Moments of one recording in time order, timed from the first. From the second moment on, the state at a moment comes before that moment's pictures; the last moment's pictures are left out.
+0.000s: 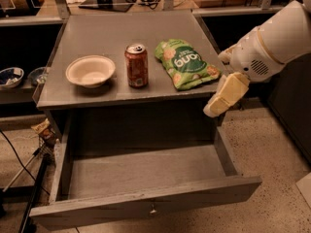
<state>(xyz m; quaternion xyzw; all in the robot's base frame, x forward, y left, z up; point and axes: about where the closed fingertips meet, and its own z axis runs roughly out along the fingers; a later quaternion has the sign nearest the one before) 0.521 -0.132 0.922 -0.56 0.77 0.11 0.28</state>
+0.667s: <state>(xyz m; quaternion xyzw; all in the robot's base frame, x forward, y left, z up) 0.539 -0.106 0.920 -0.55 0.76 0.14 0.32</state>
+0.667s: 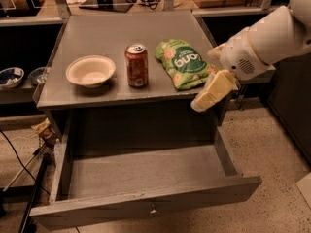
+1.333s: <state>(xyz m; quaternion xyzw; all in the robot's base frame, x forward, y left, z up) 0.570 -0.076 0.922 -0.55 0.74 0.18 0.35</state>
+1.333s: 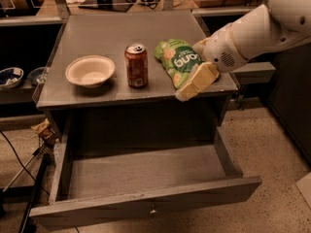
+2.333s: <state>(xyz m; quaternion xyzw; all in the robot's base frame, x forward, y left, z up) 0.597 -0.051 0.912 -0.55 0.72 0.21 0.37</state>
